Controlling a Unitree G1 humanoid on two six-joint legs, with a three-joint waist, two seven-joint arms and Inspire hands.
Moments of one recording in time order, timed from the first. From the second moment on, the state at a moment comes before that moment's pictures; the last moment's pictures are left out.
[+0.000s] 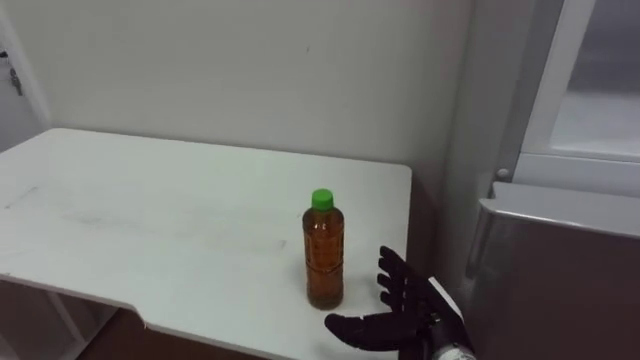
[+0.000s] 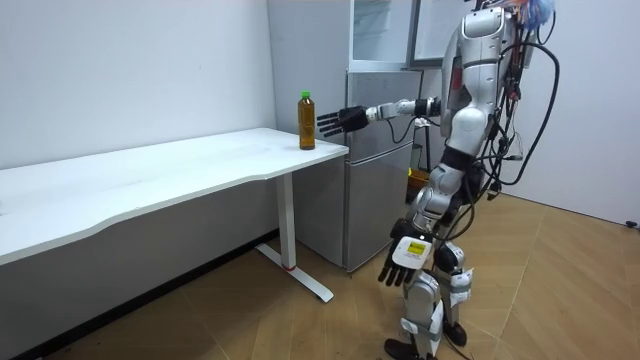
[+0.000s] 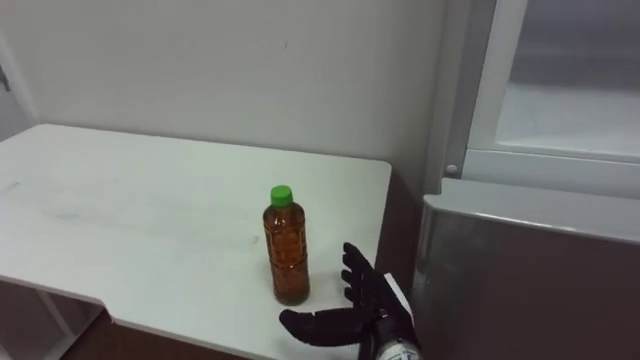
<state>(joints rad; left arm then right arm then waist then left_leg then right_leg) 0.12 0.17 -0.04 1.14 -0.50 0.04 -0.09 -0.33 -0.17 0.20 0.27 0.32 0.17 -0.13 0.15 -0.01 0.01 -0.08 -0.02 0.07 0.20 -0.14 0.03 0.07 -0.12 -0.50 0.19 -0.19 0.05</state>
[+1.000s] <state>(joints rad) 0.10 0.14 -0.08 1.15 -0.63 0.02 -0.06 -0.39 -0.15 0.22 0.38 0.19 0.12 -0.35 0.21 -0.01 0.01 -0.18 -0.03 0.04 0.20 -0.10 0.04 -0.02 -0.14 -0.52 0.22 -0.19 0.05</state>
